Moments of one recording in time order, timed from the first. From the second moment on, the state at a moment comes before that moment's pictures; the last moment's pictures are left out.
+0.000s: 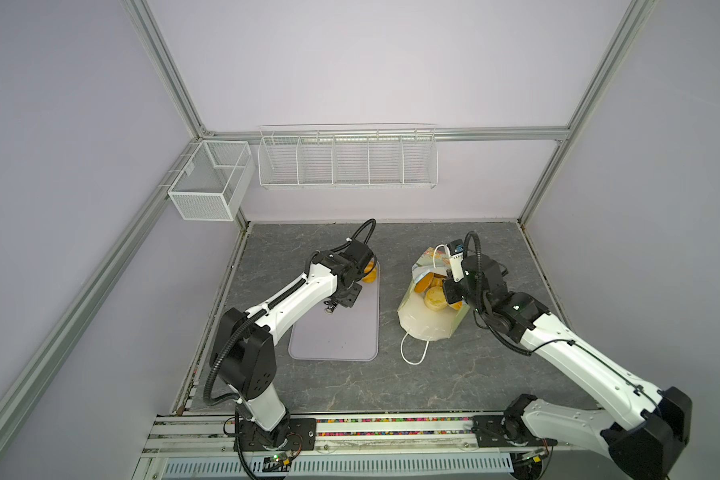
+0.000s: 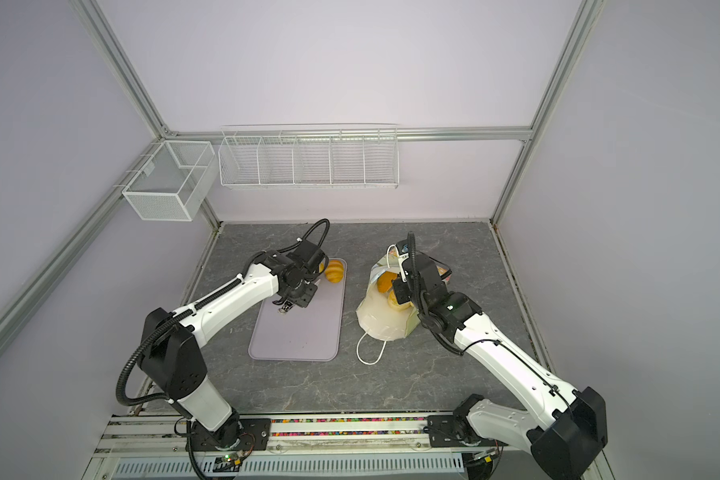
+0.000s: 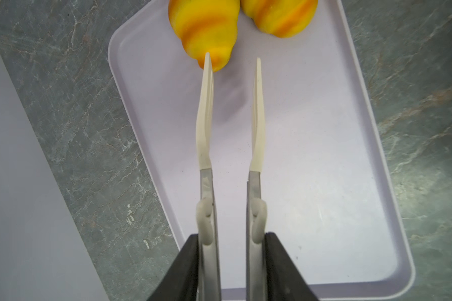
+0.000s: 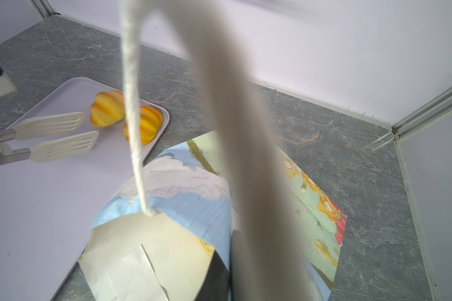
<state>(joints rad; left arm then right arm) -0.65 1.68 1.44 -1.05 -0.31 -0.10 0.62 1.15 1.01 -0.45 0.33 0.07</state>
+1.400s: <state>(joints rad) -0.52 1.77 1.43 -0.81 -0.12 -0.14 0.62 1.14 1.01 -0.48 0.32 0.08</state>
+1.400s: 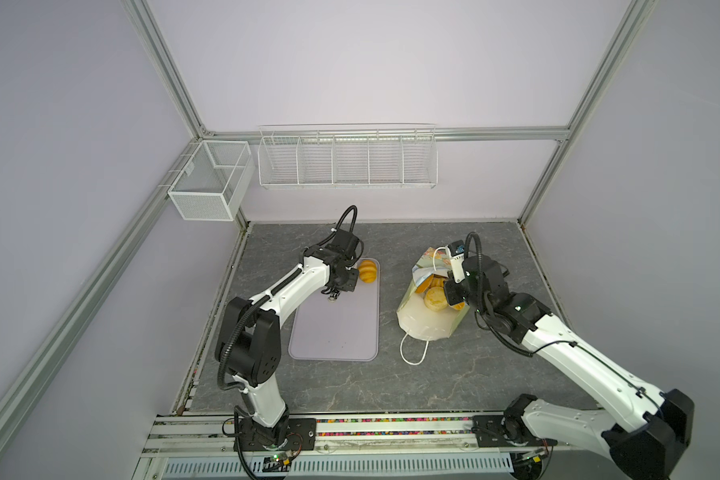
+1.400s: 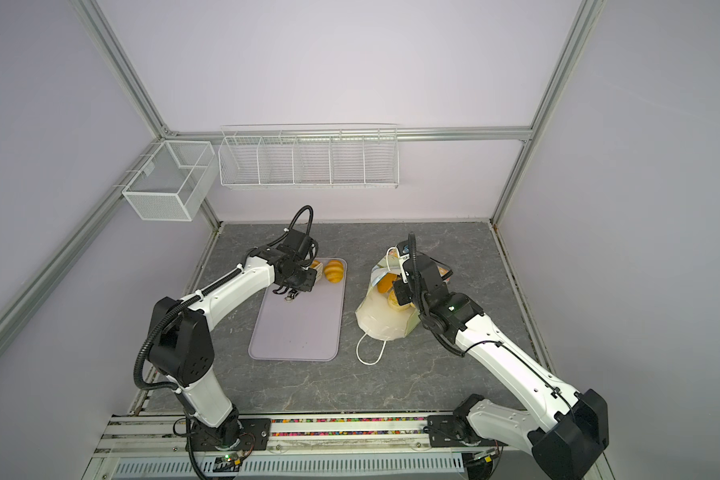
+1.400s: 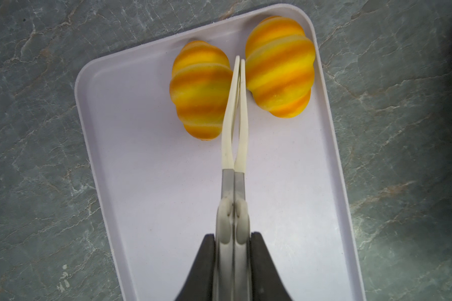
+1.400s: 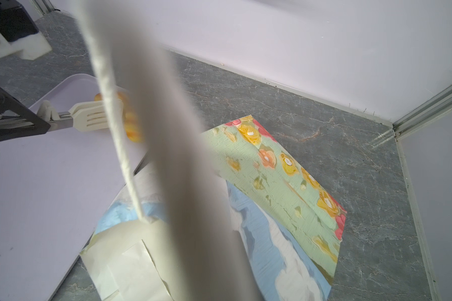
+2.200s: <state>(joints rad) -0.95 1.18 1.35 -0.95 -0.02 -0.23 0.62 1.15 1.03 -0.49 0.31 0.07</state>
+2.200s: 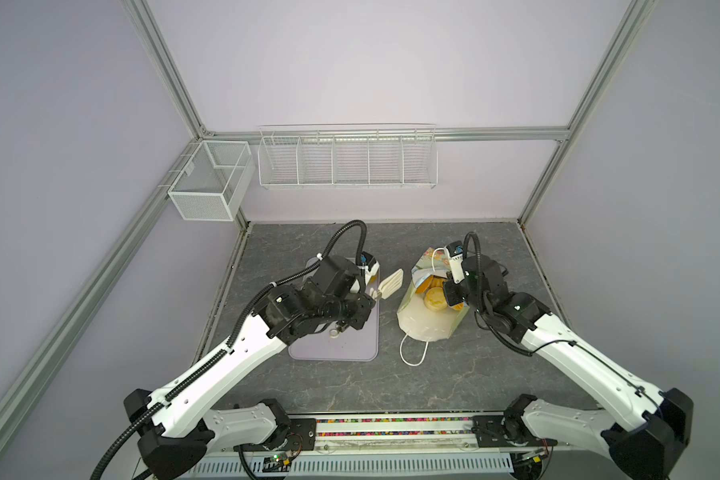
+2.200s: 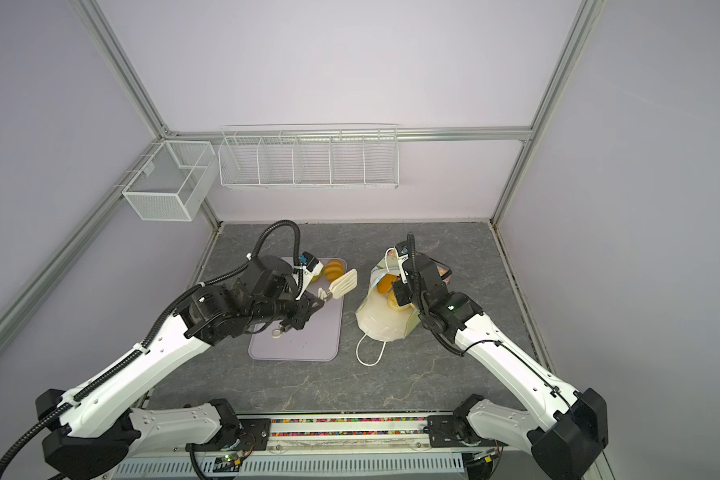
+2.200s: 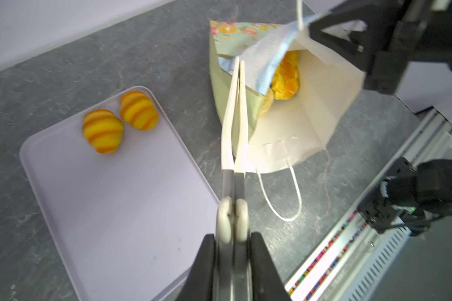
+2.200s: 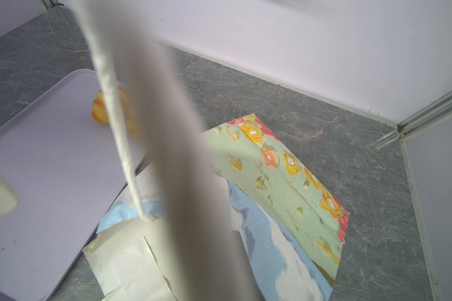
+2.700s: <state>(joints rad) -1.08 1.26 1.09 -0.60 0.03 -0.63 0.62 1.14 1.03 -0.51 0.30 0.07</state>
